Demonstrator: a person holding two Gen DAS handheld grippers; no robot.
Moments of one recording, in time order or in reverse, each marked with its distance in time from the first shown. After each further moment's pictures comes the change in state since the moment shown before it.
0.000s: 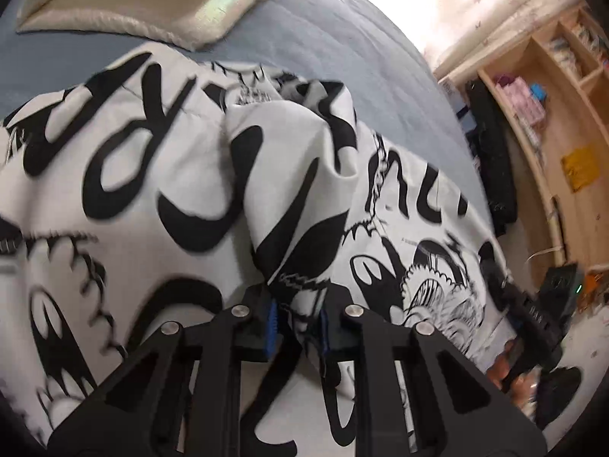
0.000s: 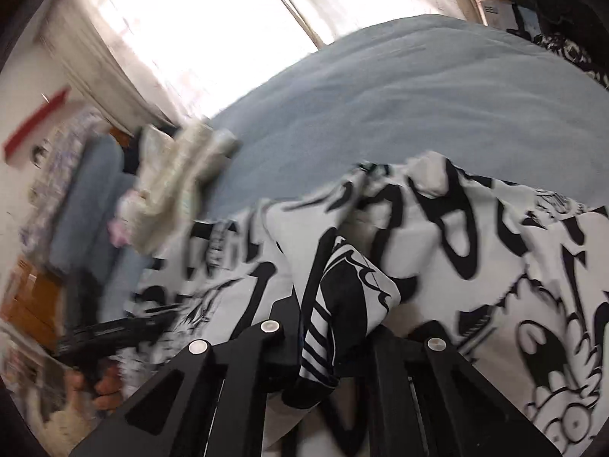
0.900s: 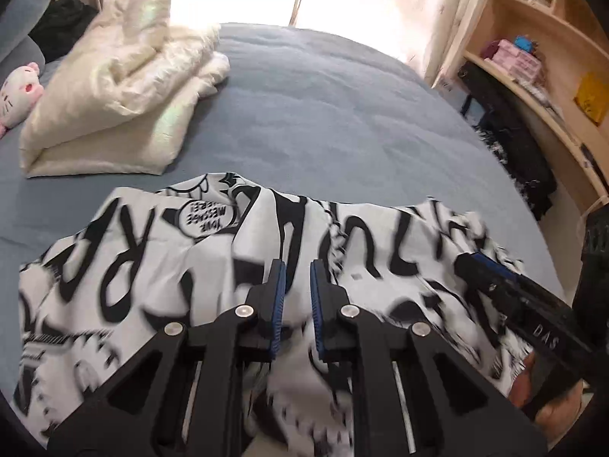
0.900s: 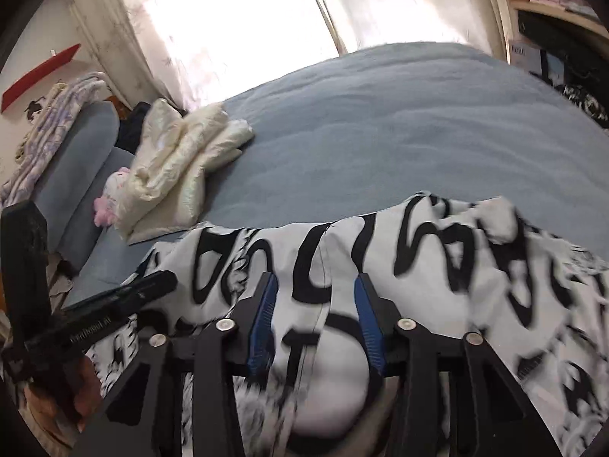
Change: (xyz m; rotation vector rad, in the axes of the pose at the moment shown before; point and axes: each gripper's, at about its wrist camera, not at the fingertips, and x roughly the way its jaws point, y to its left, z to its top) left arm -0.011 -0.095 0.025 0.277 -0.211 0.209; right arm 0.007 0.088 0.029 -0.137 -0.041 -0.053
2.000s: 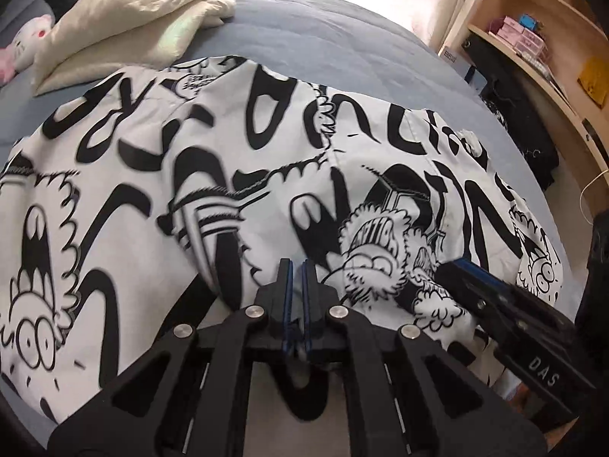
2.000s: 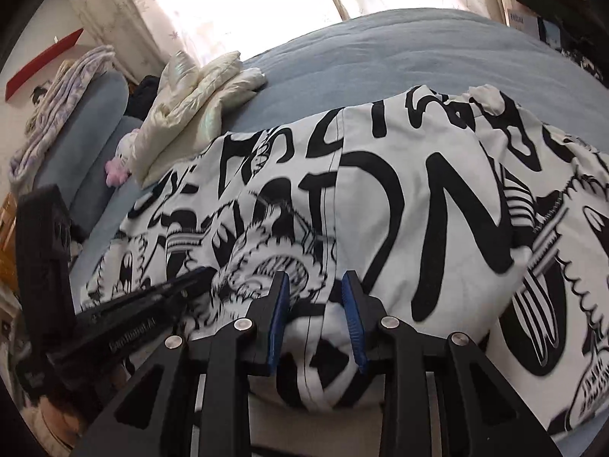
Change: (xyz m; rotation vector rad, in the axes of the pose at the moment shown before) left arm -0.009 -0.013 -0.117 -0.040 0.090 -0.015; right arm -0.050 0.006 -0.129 -0.003 0.093 0.041
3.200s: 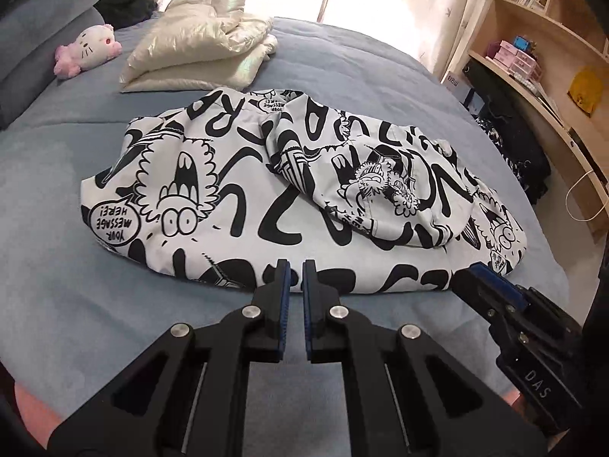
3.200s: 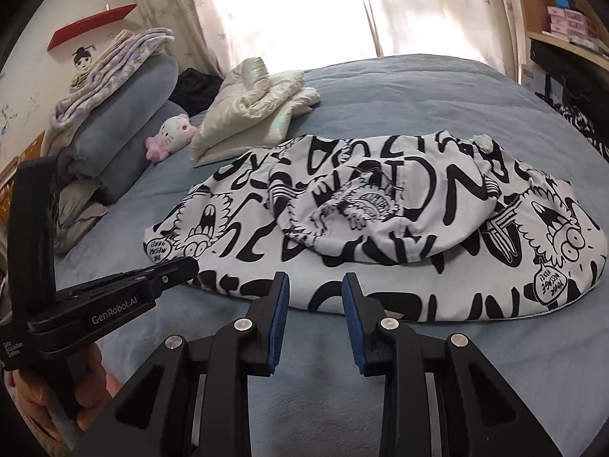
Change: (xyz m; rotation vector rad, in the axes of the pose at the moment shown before) left arm -0.172 0.036 -0.088 -0.019 -0.090 0.053; right arm -0.151 0.089 -0.091 -0.171 -0.080 -0.011
